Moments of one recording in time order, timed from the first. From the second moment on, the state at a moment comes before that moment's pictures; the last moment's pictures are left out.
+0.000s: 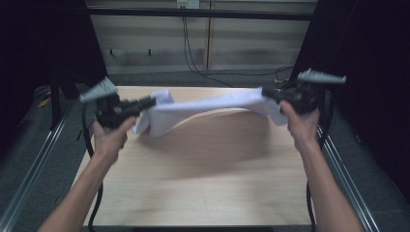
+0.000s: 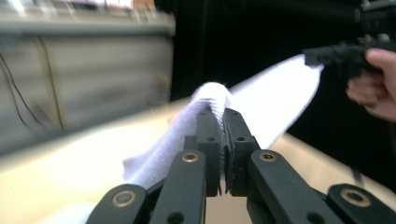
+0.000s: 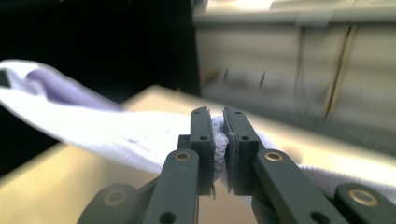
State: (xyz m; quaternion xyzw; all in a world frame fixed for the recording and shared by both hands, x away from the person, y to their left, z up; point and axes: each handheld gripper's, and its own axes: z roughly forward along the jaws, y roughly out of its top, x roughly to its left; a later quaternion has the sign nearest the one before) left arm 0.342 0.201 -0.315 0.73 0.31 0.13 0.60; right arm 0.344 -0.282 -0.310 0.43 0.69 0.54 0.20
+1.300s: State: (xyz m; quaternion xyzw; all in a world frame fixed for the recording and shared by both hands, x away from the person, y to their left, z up) left arm 0.323 0.192 -0.503 0.85 0.33 0.01 0.41; right arm 0.272 -0.209 -0.473 0.38 0.80 0.46 0.03
